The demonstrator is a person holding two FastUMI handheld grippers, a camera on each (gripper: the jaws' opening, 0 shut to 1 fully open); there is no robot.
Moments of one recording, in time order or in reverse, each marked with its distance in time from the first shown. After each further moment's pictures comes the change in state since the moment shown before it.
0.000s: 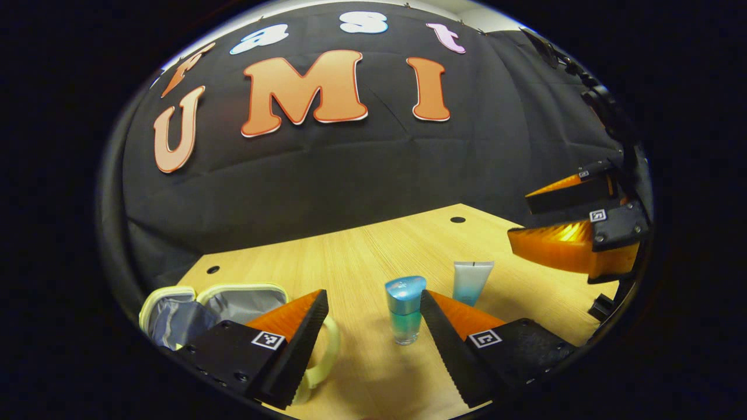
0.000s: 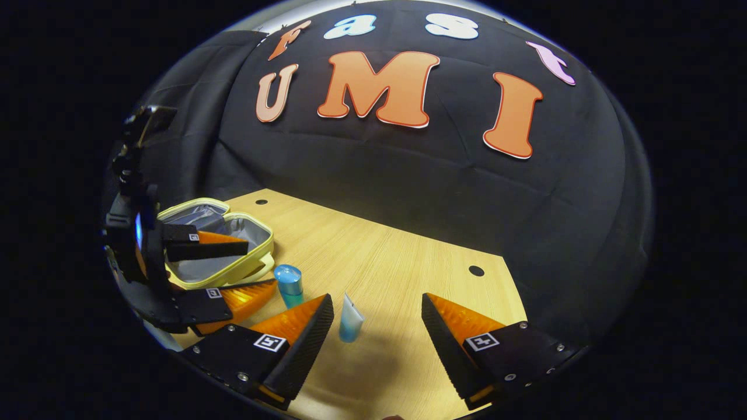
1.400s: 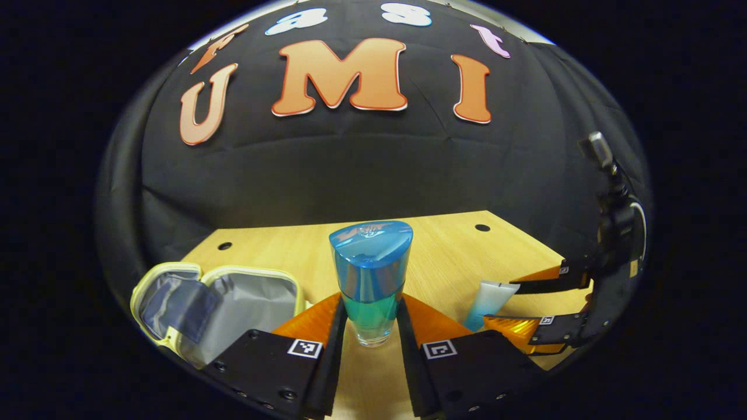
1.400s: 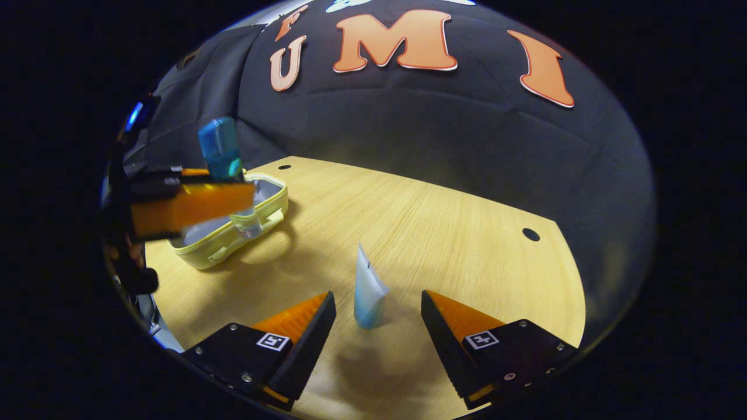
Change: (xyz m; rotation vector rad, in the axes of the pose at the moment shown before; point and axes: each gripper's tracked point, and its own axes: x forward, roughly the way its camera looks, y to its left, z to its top) left arm -0.006 0.042 0.024 -0.136 0.046 0.141; right arm 0.072 0.036 -0.088 0.037 0.179 0.210
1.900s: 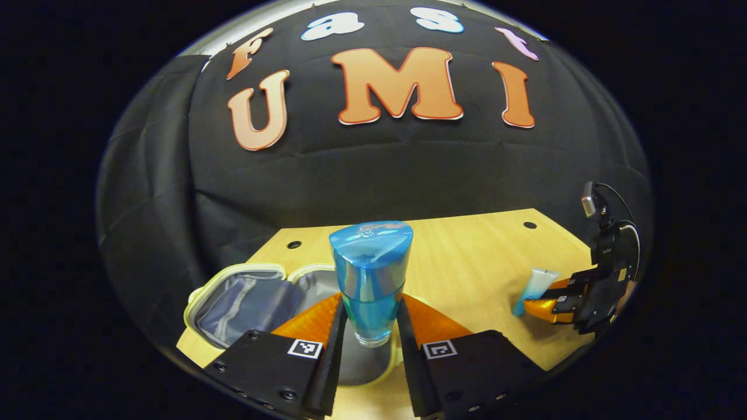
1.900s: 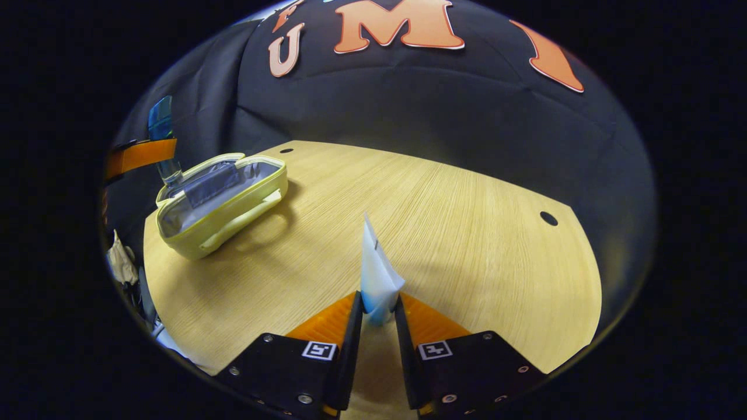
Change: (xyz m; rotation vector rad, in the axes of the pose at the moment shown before) left arm -0.073 0.108 0.004 0.007 0.038 0.223; right arm 0.018 0.012 -0.019 0.032 0.072 0.039
